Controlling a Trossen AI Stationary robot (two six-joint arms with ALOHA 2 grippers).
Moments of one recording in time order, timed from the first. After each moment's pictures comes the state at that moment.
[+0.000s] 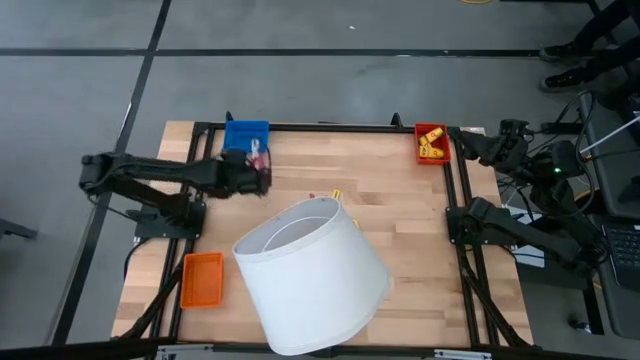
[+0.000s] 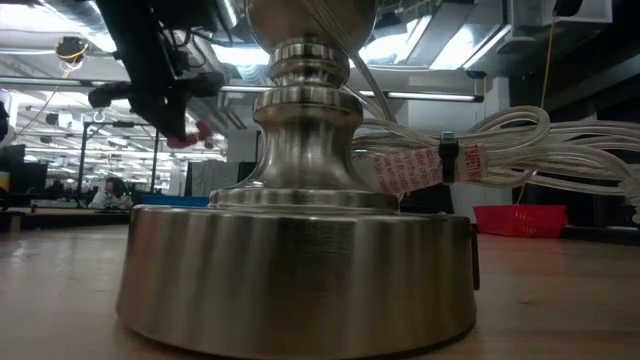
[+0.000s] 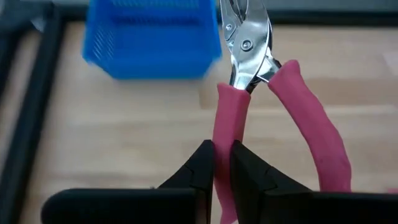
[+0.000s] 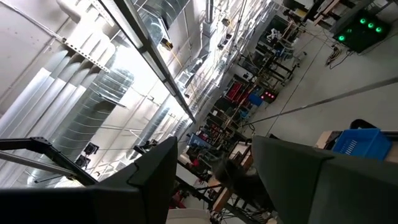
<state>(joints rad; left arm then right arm) 0.11 1.20 0.86 -0.95 -0.71 -1.36 -0.61 0.30 0.77 -0.15 -0.27 1.13</state>
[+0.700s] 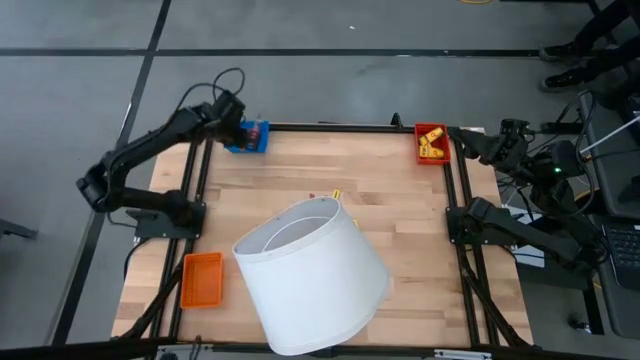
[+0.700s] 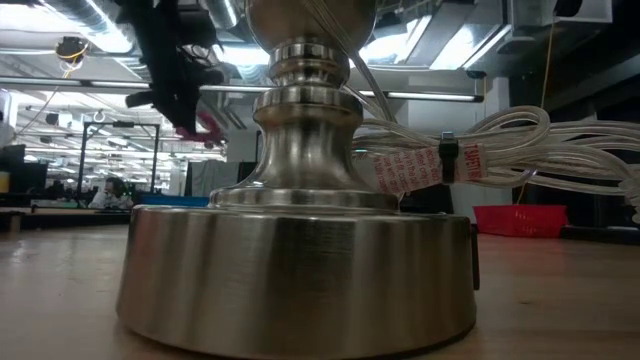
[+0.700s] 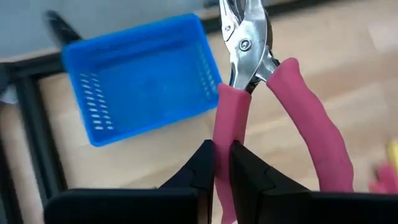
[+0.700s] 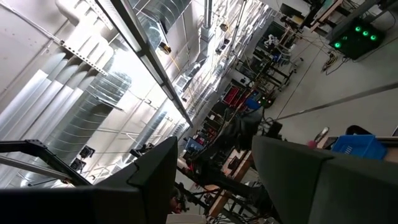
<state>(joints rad) 0.81 1.21 1.06 -0.91 -0.07 -0.46 -0.61 0.30 0.77 -0.15 -0.25 1.12</state>
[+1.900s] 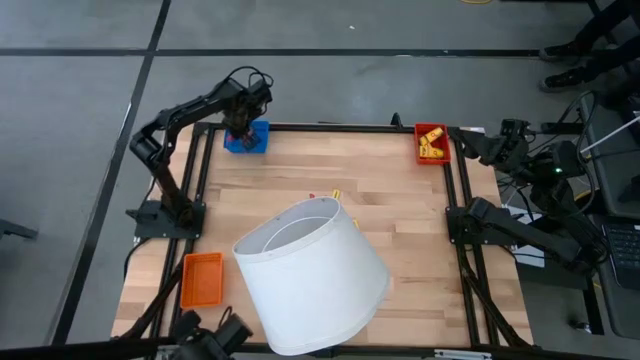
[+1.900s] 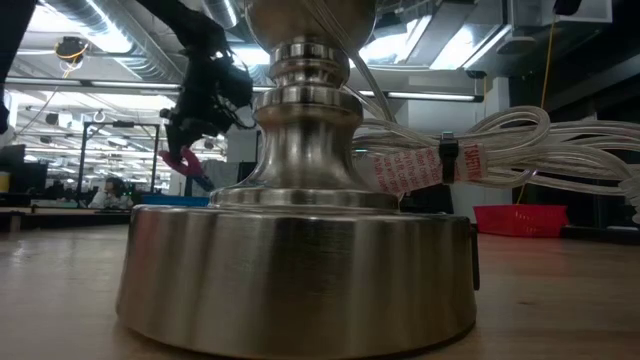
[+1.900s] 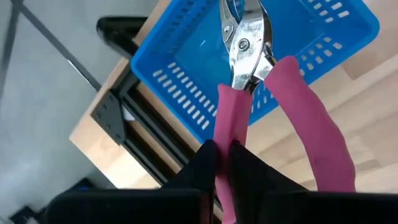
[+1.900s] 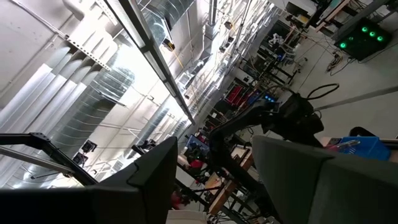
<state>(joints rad) 0.88 1.73 1.42 -1.29 -0.35 0.06 -0.61 0.30 0.77 -0.13 -0.27 1.10</state>
